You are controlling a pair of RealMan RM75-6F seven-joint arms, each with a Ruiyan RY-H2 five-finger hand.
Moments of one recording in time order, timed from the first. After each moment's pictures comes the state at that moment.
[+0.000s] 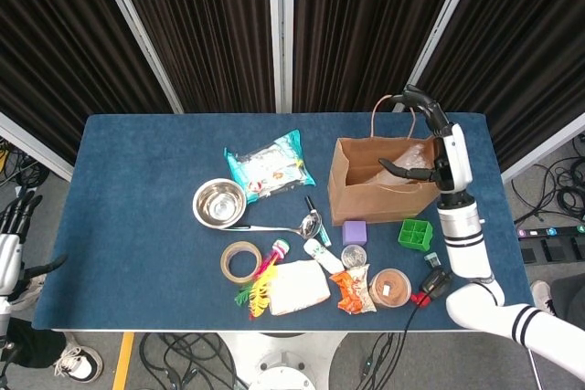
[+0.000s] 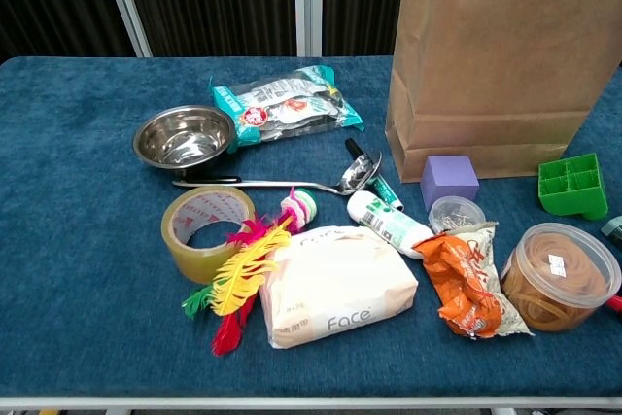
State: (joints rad) left arm -0.12 -1.36 -0.09 -1.05 1.49 1.52 -0.48; right arm 0.64 -1.40 0.44 -1.46 -1.44 1.37 0.93
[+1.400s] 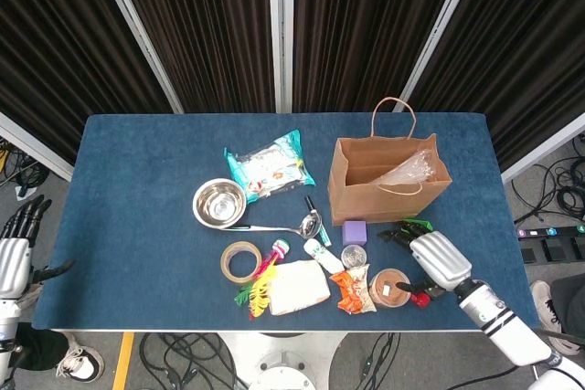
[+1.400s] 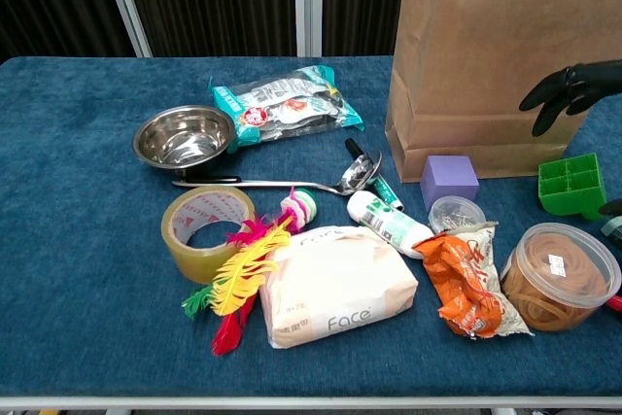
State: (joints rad) left arm -0.12 -1.38 -0.07 -1.06 1.50 1.53 -0.46; right arm 0.46 -1.10 -0.01 -1.69 -1.66 1.07 0.24
